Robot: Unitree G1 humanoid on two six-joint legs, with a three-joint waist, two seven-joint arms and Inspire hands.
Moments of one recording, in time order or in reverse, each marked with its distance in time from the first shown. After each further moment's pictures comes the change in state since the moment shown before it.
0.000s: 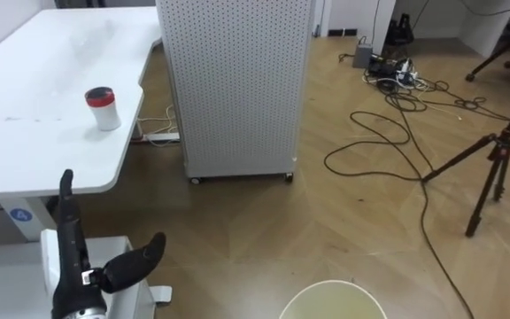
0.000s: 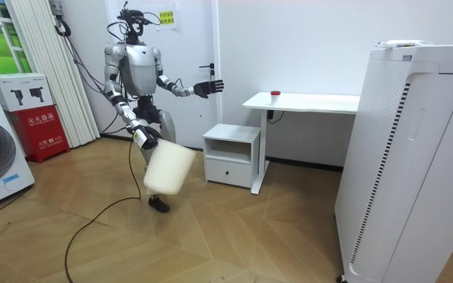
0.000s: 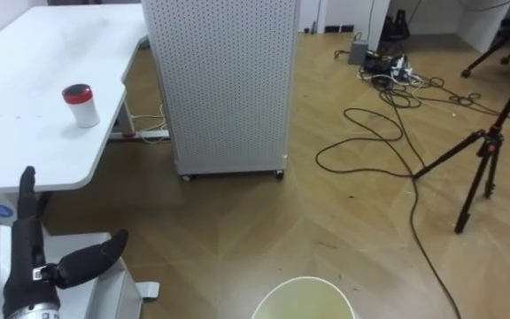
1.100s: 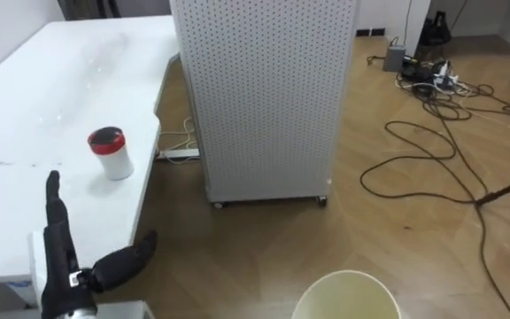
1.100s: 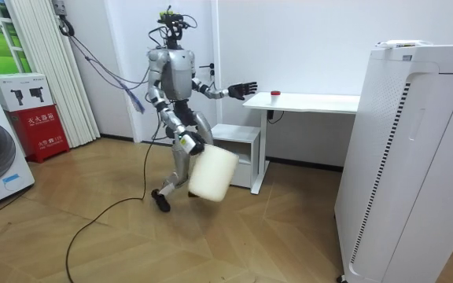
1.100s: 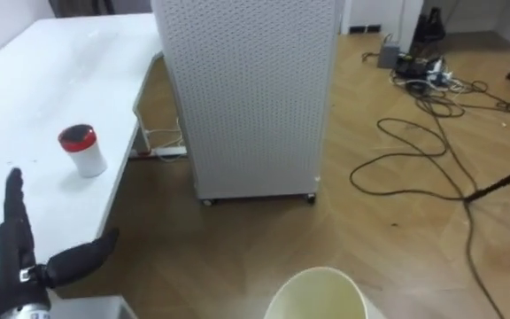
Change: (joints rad) left arm 0.008 -0.003 0.036 0.007 -0.048 -0.038 -0.025; right arm -0.019 -0.044 0.005 -0.030 -0.002 0.000 -0.065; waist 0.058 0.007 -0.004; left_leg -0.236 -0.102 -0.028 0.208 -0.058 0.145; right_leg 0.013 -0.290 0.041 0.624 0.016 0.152
